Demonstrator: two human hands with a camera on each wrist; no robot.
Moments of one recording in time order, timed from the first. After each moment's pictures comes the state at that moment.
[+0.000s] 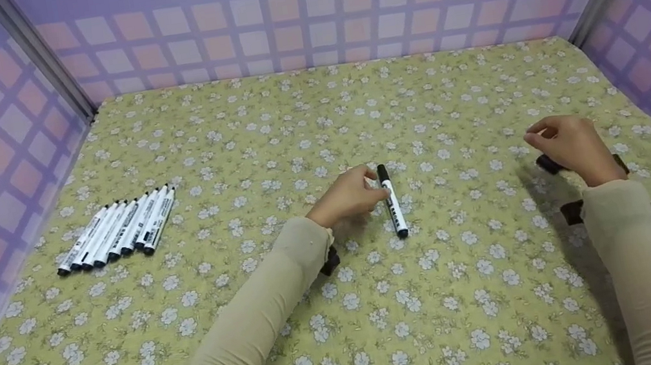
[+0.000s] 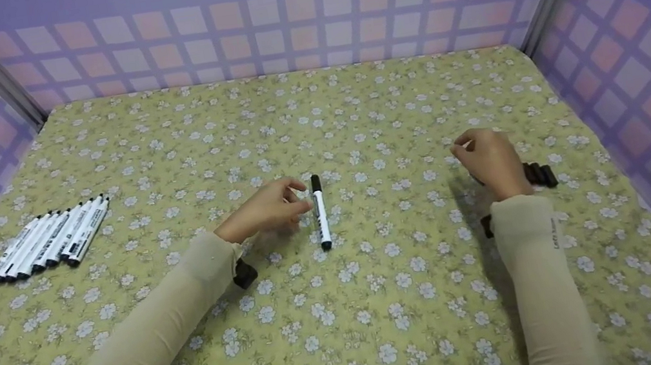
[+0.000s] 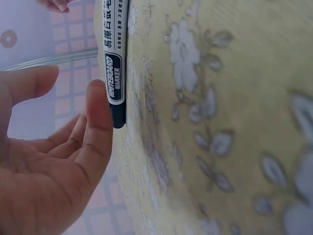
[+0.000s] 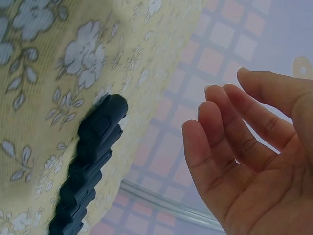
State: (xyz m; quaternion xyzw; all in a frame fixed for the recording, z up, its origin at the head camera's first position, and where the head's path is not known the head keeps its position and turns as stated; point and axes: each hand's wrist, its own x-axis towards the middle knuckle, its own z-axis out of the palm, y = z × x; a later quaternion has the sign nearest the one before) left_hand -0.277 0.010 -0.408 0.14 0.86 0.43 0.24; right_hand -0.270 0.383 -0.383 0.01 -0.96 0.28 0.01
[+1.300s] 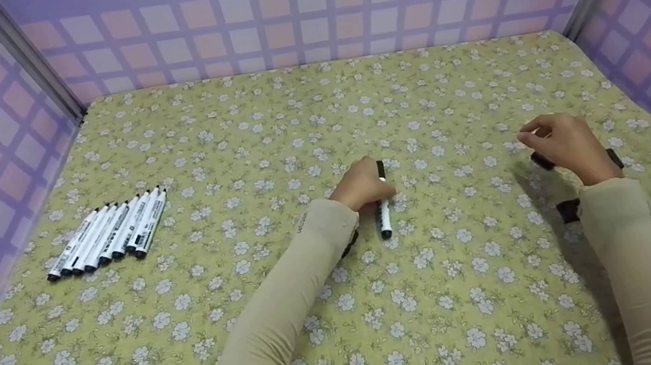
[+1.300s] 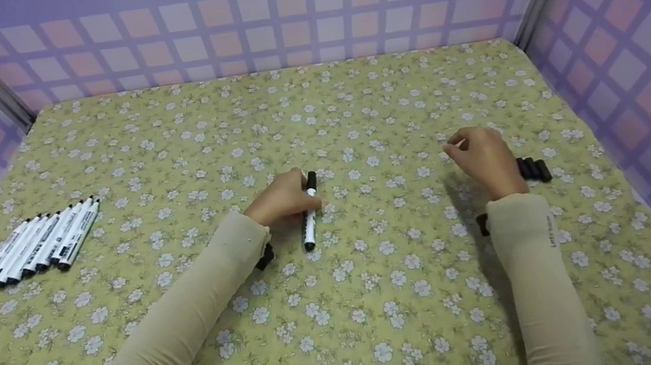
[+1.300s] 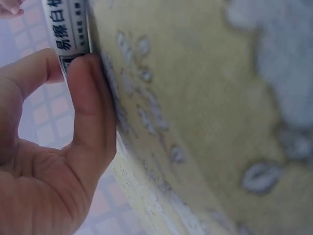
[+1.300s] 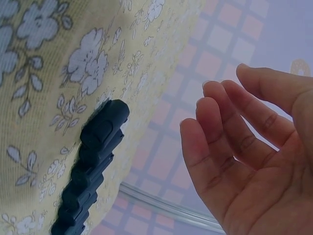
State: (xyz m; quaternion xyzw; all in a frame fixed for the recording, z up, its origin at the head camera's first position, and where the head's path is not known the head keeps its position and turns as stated) left_hand -0.298 0.049 -0.416 0.10 0.90 0.37 0.20; right_hand -0.268 0.384 -0.384 0.01 -0.96 0.27 0.00
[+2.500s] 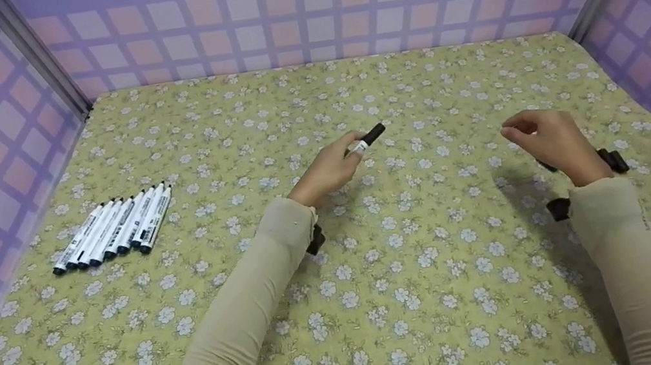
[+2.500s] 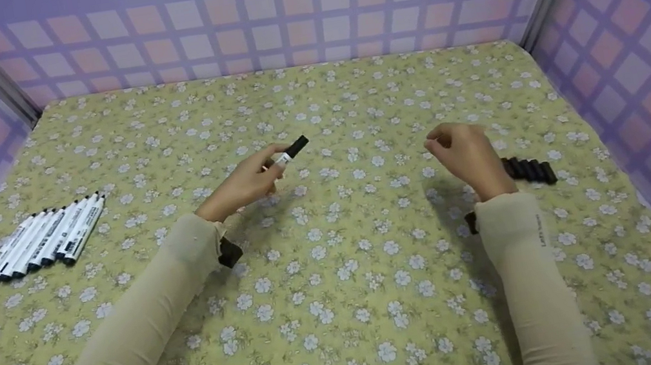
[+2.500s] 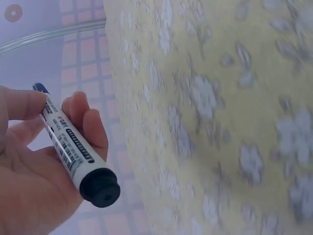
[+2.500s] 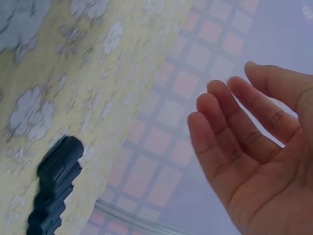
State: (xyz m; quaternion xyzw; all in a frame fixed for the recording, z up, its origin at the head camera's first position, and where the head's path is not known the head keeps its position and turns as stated) left_hand -0.301 -0.007 -0.388 0.18 0.87 0.44 0.15; right_hand -0.267 0.351 -0.374 0.06 -0.95 0.29 0.03
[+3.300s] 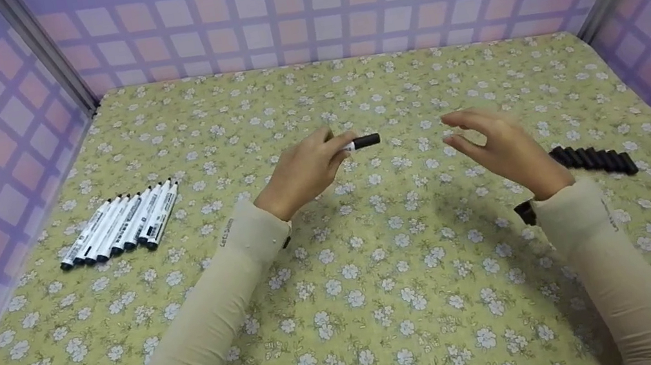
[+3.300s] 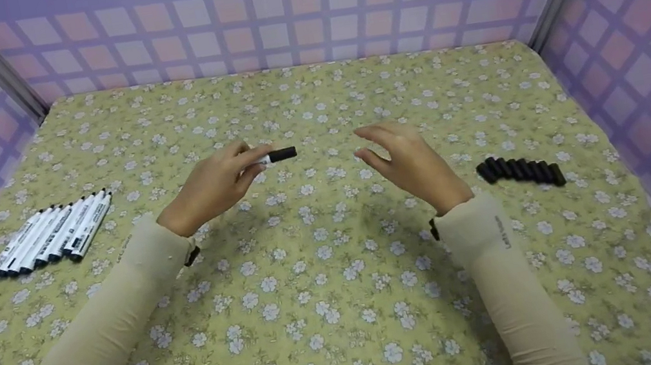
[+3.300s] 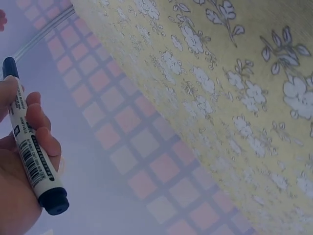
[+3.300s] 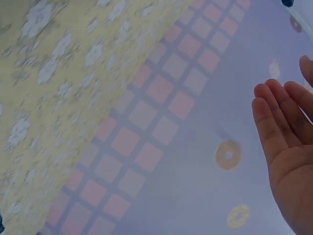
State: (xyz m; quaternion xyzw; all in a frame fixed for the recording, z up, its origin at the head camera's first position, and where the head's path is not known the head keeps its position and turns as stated) left_hand -0.280 -0.049 -0.369 0.33 0.92 0.19 -0.13; right_hand -0.266 0.267 -0.366 0.31 -0.90 0.24 0.19
